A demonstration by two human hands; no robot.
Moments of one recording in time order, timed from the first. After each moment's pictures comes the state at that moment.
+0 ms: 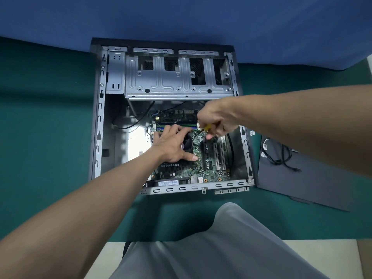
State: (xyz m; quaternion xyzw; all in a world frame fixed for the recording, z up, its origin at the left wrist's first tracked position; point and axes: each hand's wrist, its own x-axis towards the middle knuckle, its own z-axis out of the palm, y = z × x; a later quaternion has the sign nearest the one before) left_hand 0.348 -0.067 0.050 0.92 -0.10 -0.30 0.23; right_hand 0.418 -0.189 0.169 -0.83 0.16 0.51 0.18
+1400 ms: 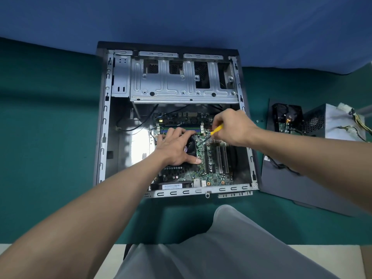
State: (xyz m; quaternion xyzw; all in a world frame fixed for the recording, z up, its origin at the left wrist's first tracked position) left_hand 0.348 -0.066 0.050 0.92 -0.09 -0.30 0.24; right_hand 0.386 -0.231 0.164 -0.94 -0.03 0.30 0.13
